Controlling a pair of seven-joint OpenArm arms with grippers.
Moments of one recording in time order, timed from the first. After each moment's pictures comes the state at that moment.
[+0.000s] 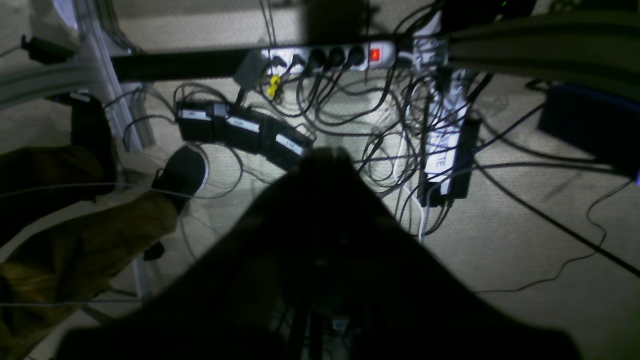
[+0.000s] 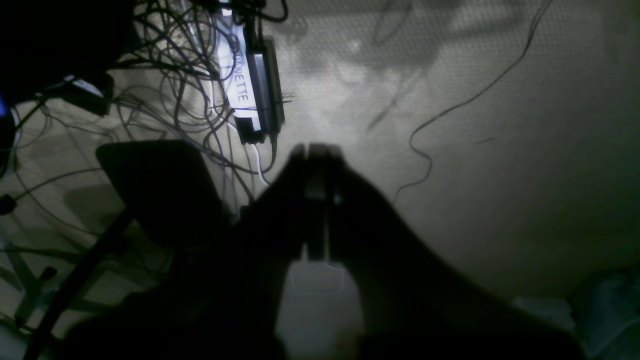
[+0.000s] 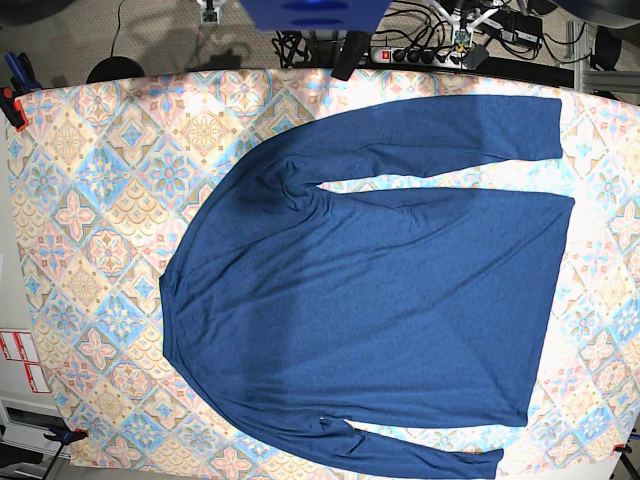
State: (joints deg) left arm 32.3 -8.9 -0.8 45.2 -0.3 0.4 -4.3; right arm -26.9 1.4 5.2 29.9 -0.5 2.0 0.6
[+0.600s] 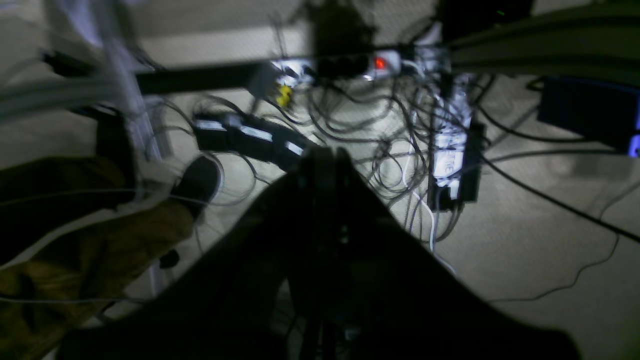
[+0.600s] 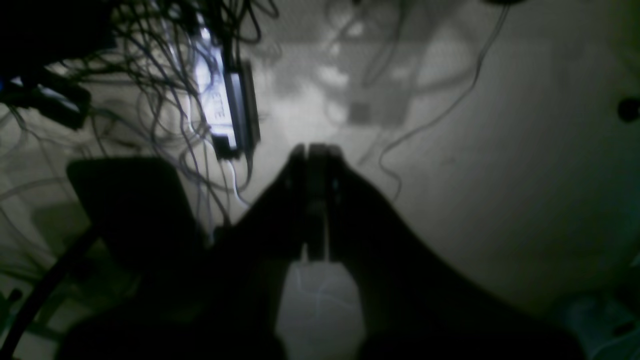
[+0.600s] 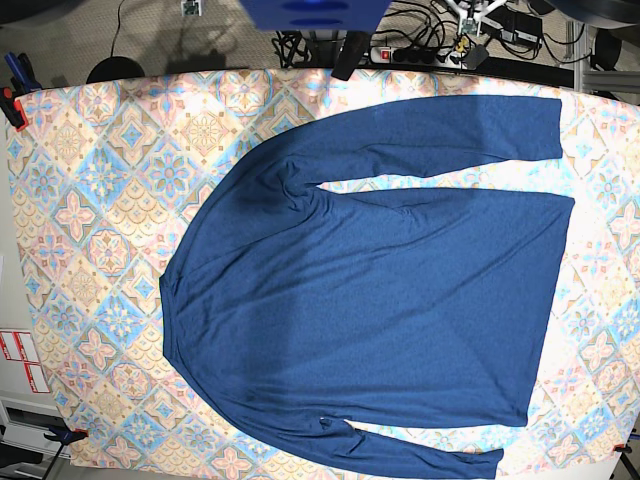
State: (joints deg) left arm 41.0 -10.4 -0.7 56.8 -0.8 0.5 -4.3; right arm -37.7 3.7 5.3 48.6 -0.5 2.0 -0.1
